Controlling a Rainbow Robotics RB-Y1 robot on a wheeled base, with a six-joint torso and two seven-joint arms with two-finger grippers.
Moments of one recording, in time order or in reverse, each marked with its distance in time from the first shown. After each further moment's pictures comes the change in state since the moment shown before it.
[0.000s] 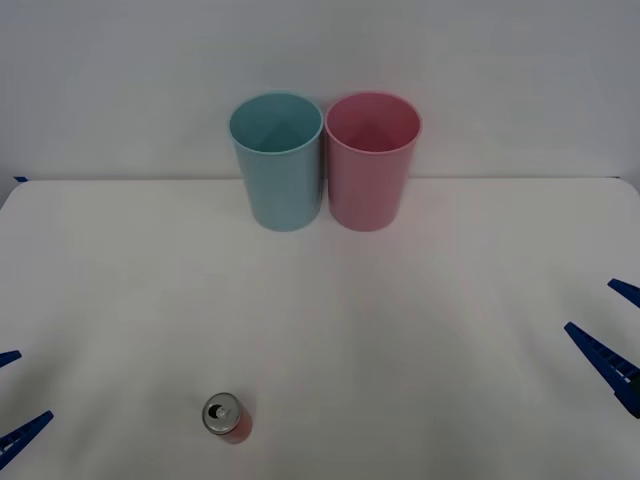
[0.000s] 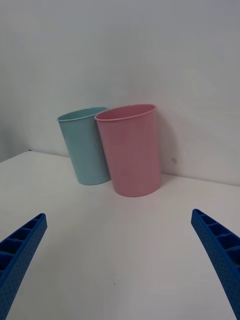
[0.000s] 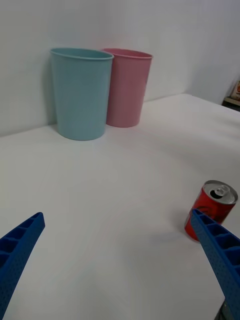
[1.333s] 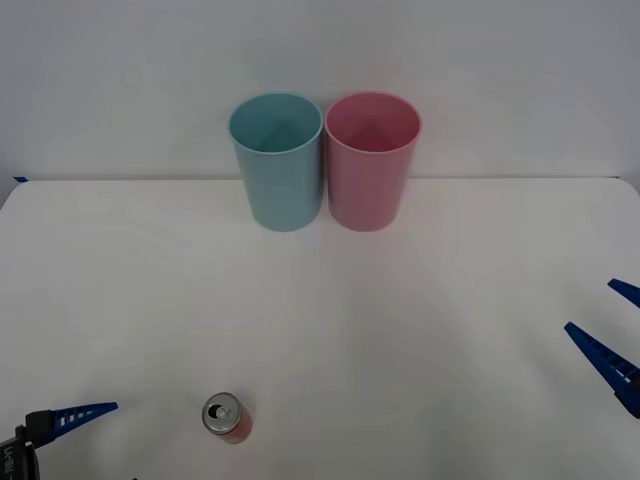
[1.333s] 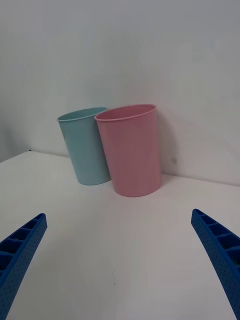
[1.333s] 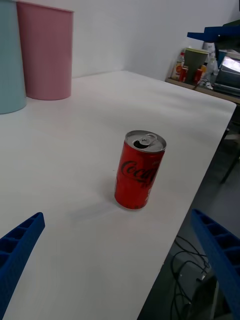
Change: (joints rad) right arm 0.000 0.000 0.000 0.000 0.000 0.000 0.000; left arm -0.059 -0.026 -0.297 0.160 -0.036 -0.044 -0.278
